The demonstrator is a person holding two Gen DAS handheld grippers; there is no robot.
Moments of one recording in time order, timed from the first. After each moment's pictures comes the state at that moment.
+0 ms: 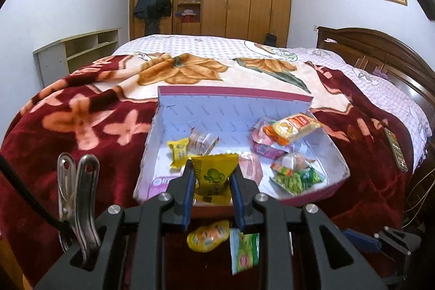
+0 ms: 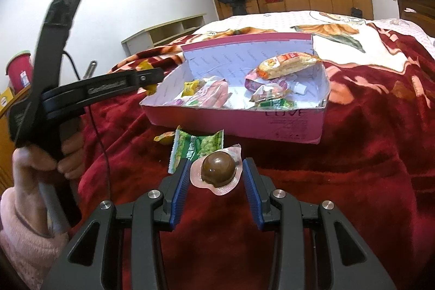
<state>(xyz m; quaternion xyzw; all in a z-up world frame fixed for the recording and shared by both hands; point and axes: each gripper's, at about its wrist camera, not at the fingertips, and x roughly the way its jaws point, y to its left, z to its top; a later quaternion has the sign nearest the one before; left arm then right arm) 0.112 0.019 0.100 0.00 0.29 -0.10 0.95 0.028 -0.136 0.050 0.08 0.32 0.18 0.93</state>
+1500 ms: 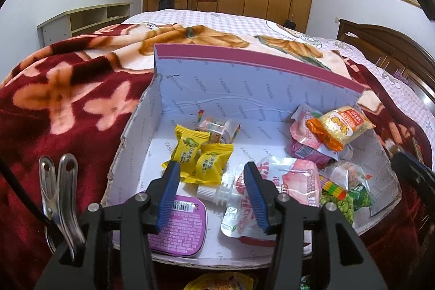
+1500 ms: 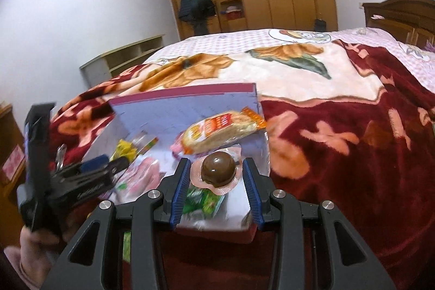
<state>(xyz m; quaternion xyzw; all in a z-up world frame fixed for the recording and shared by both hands) 0.189 0.017 0.045 -0.02 0.34 -0.07 0.94 0.131 -0.187 0.074 0.09 0.29 0.07 0.95</state>
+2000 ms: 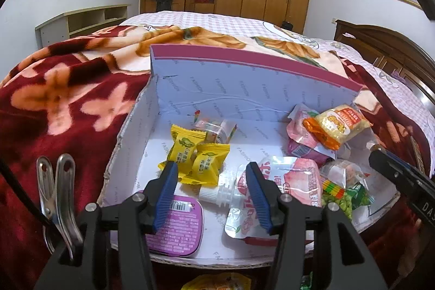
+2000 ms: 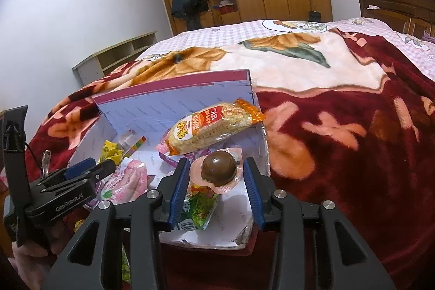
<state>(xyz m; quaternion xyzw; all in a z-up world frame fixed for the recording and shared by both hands) 0.188 0.015 0.044 -0.02 0.34 -0.07 0.94 0.148 -0.188 0.058 0.10 0.30 0.06 0.95</state>
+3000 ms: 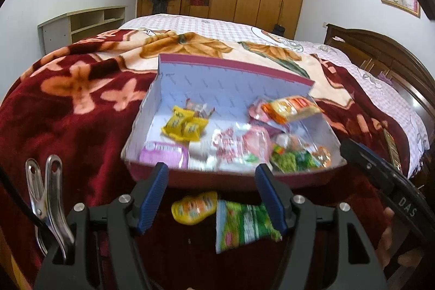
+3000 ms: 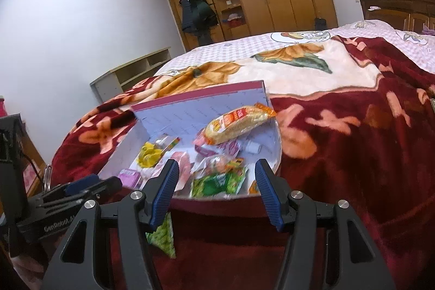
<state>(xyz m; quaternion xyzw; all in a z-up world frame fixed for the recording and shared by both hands) 0.092 0.015 0.081 -0.04 0.34 -0.09 0.94 0.083 -0.179 0.080 0.14 0.26 0.09 0.95</state>
